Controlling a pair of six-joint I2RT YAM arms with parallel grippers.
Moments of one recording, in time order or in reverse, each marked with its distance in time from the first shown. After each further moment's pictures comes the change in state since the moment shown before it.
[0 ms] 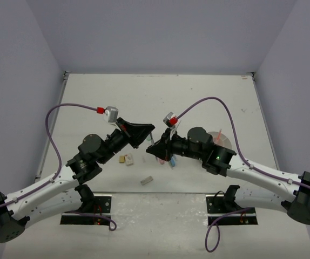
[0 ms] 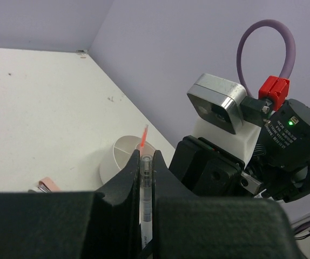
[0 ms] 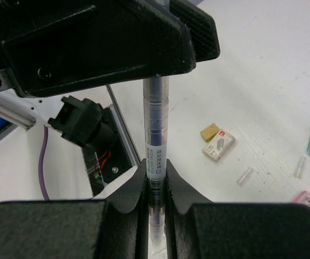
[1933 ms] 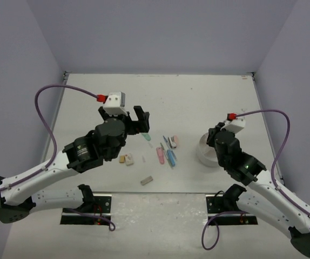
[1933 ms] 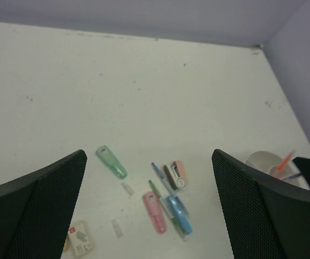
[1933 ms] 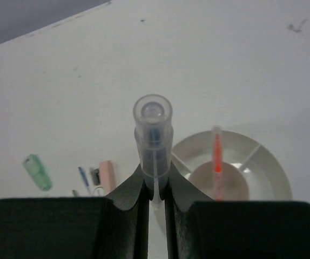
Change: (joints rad) left arm -0.173 0.217 0.515 -0.737 -0.765 0.109; right arm -0.290 -0.356 -0.117 -0.487 0.944 0.183
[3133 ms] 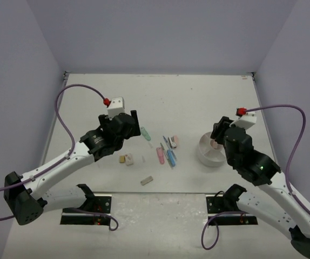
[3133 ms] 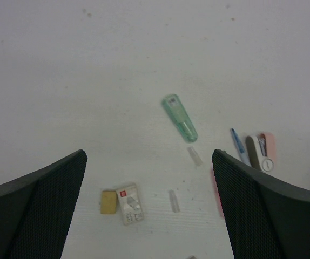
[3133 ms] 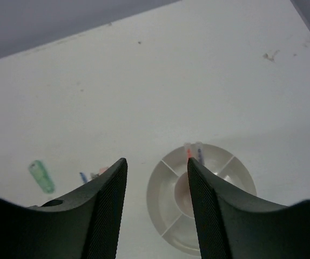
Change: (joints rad) left arm 0.239 0.122 -0.157 -0.160 0.149 -0.148; right arm -0.010 -0.005 0.181 -0.203 0.049 -0.052
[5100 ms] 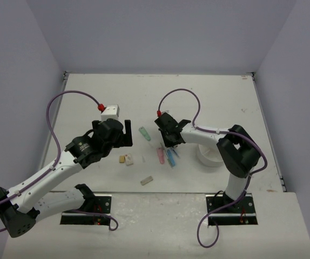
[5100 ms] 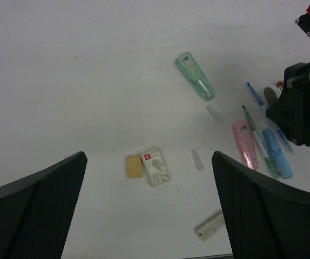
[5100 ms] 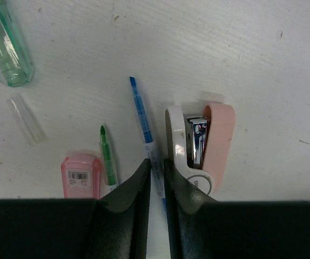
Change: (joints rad) left arm 0.065 -0.160 -0.047 -0.172 0.154 0.078; right arm 0.080 1.121 0.303 0.126 -0.523 -0.141
